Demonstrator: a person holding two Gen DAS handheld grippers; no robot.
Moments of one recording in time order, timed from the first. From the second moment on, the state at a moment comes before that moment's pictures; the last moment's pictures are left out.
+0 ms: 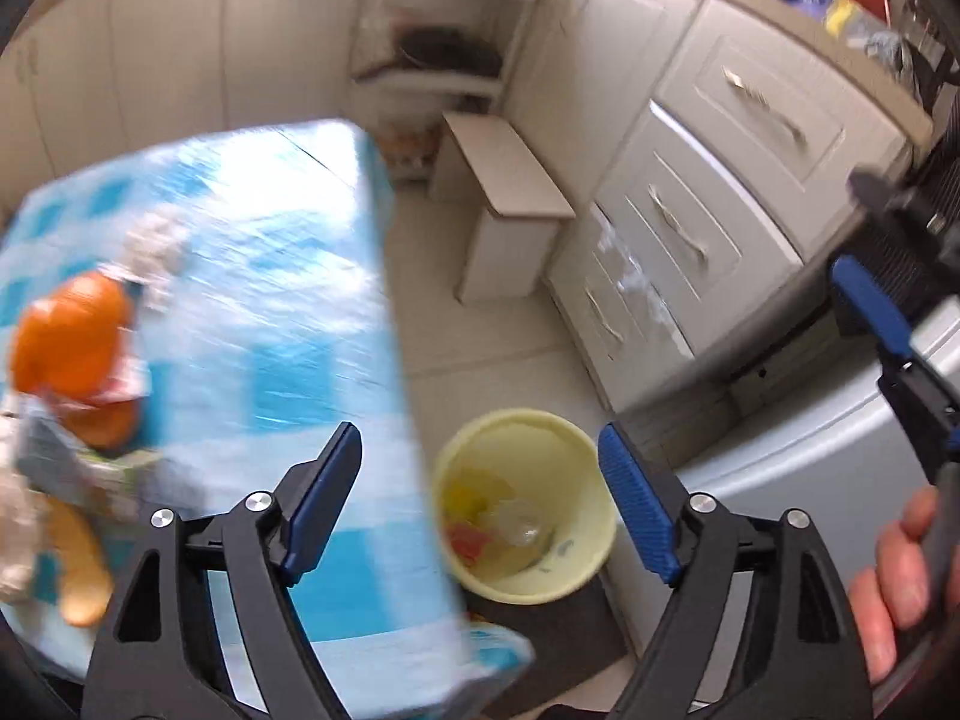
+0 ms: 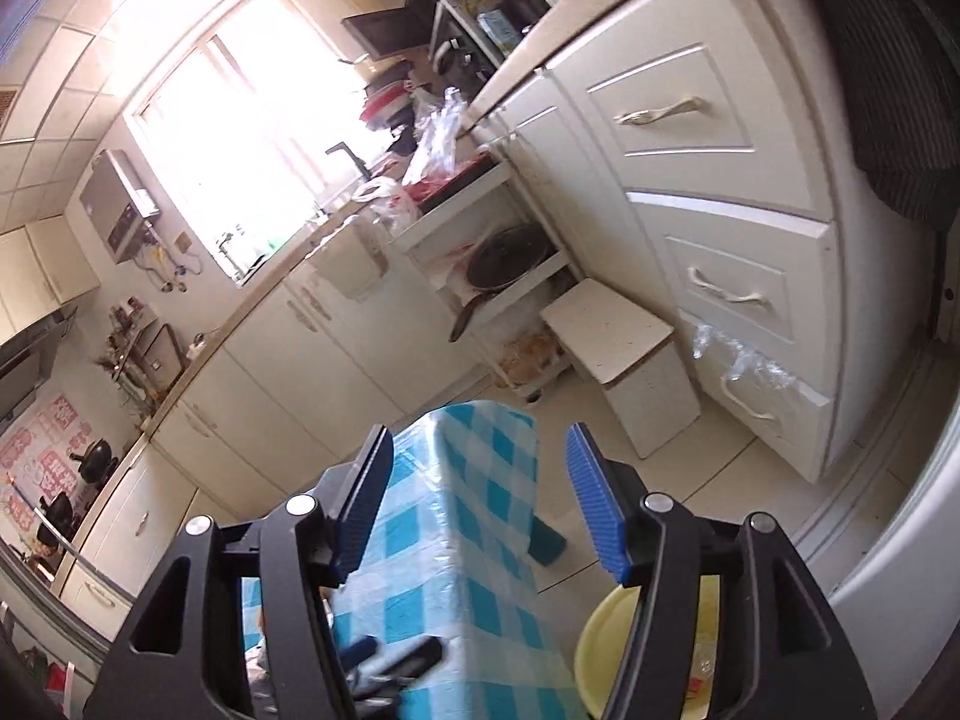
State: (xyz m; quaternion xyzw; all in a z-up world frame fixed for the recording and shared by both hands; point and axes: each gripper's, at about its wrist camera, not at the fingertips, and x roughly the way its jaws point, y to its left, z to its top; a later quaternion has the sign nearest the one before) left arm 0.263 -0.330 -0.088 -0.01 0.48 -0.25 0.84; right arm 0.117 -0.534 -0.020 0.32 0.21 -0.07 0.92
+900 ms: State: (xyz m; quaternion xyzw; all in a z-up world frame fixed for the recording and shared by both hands) left arm 0.300 -0.008 -0.134 -0.01 0.55 -0.05 0.83; right arm 0.280 -0.284 -0.091 0.25 0.43 0.16 0.86
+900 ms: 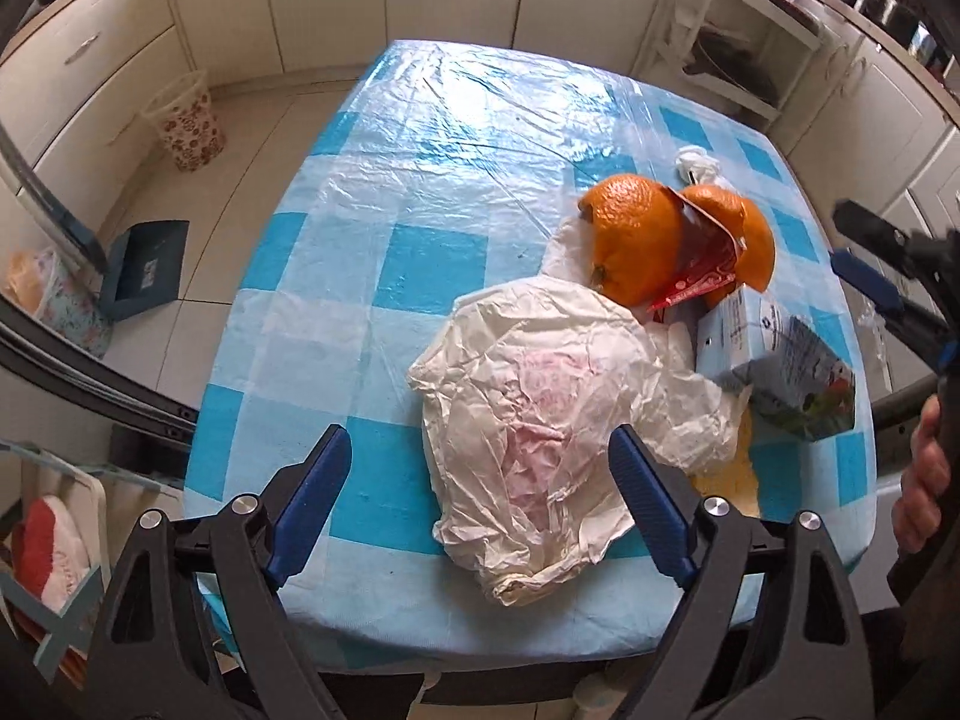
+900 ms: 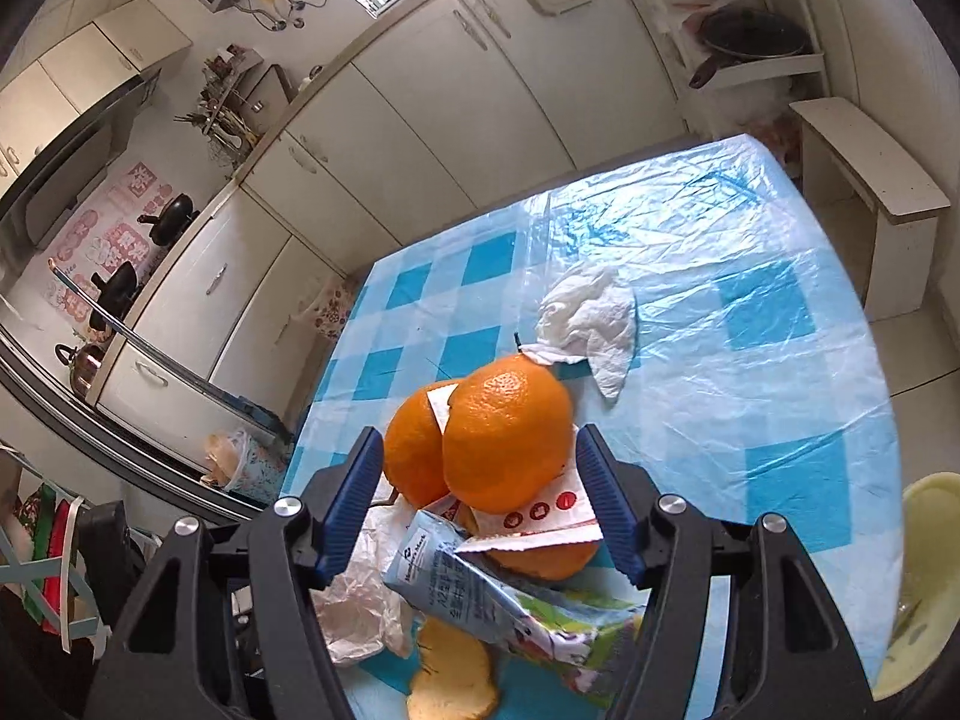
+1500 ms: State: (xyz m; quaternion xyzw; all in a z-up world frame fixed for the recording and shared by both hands) left arm 0.295 -0.029 -0.153 0.07 0.57 -0.06 0.82; right arm 0.308 -0.285 -0.129 0.30 0.47 0.14 0.82
